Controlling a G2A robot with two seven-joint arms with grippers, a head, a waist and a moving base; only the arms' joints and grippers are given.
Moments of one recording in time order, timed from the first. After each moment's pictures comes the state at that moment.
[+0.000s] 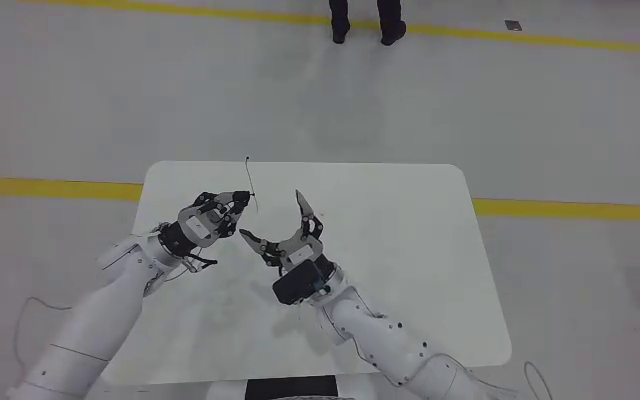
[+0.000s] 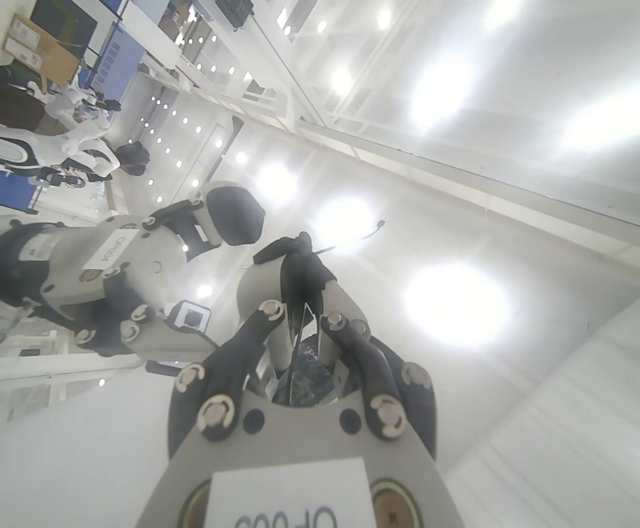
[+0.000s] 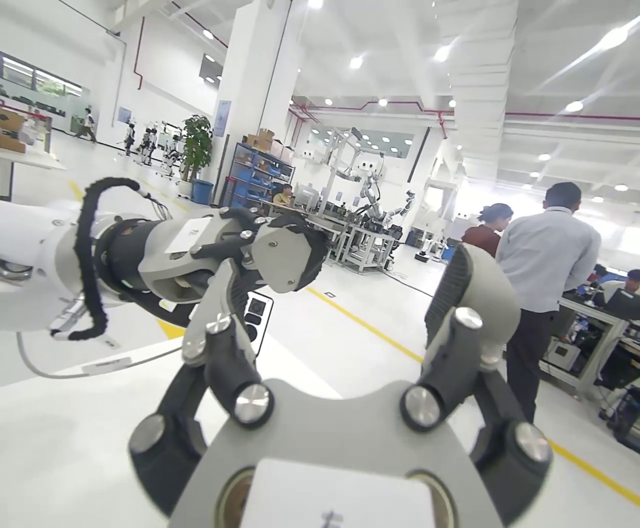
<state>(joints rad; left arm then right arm) 1.44 -1.08 -1.29 -1.61 -1.35 0.34 -0.96 -1.27 -1.20 0.60 -1.66 -1.57 0.34 -0.56</state>
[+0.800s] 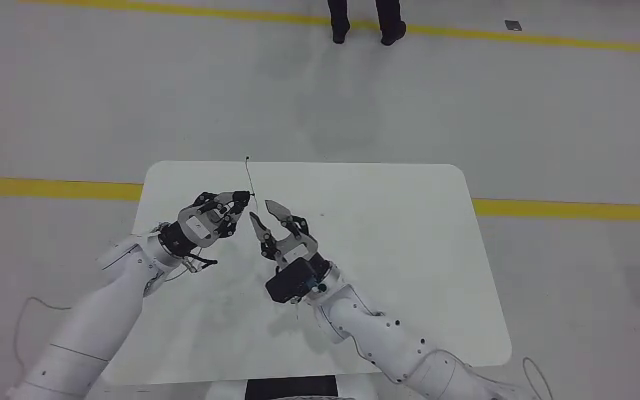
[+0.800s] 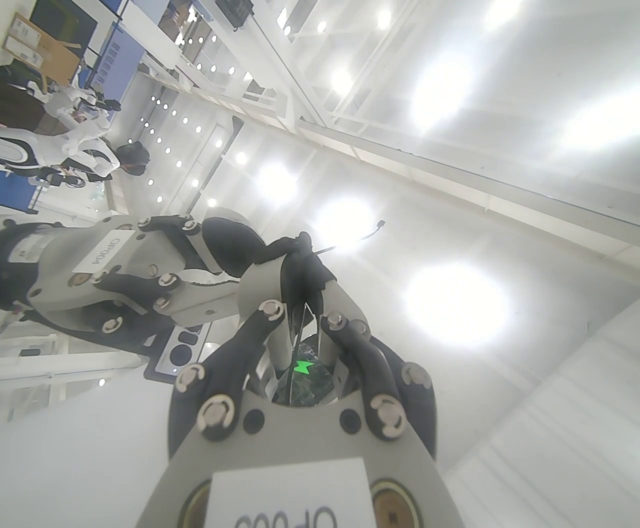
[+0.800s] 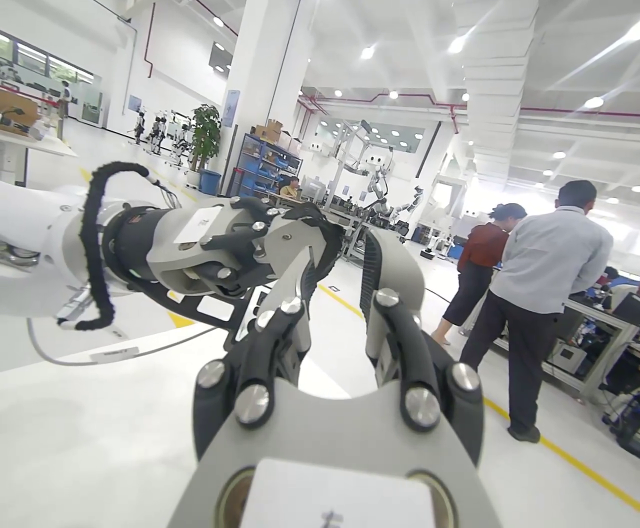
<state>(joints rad) 1.44 -1.08 -1.29 -1.61 -1.35 0.34 -0.96 -1.24 -1.19 0.57 -1.65 -1.57 0.34 -0.52</state>
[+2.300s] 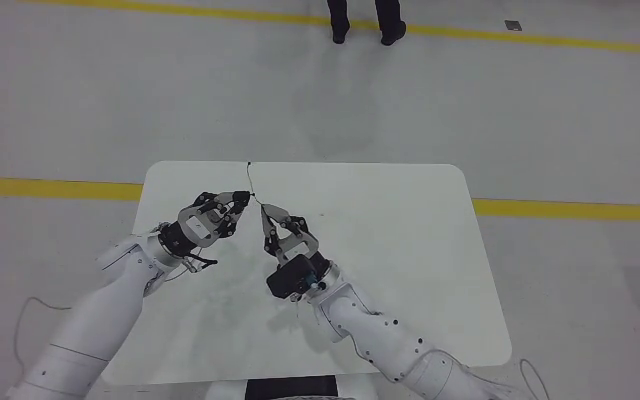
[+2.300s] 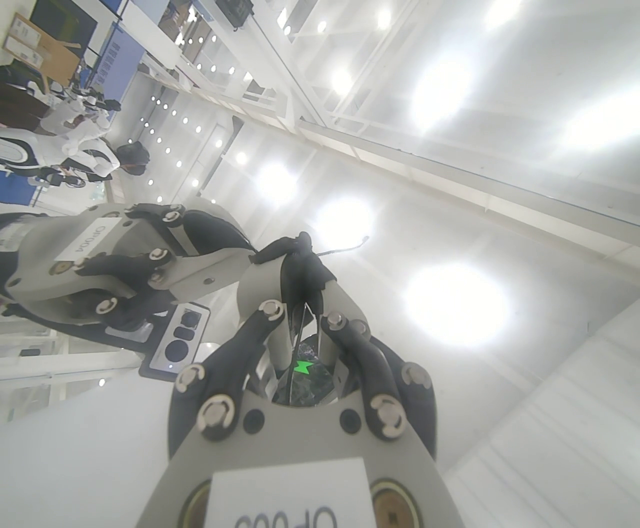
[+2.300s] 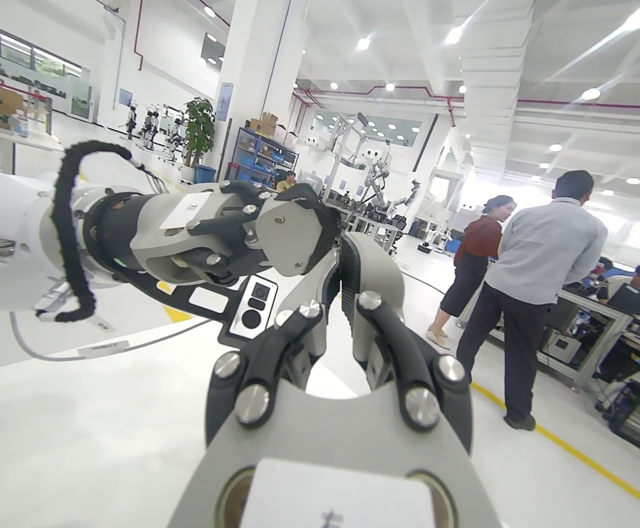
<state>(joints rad) 1.44 -1.08 -1.29 -1.61 -1.35 0.34 -0.96 -1.26 -1.21 0.60 -1.62 -1.57 0.34 -0.53</state>
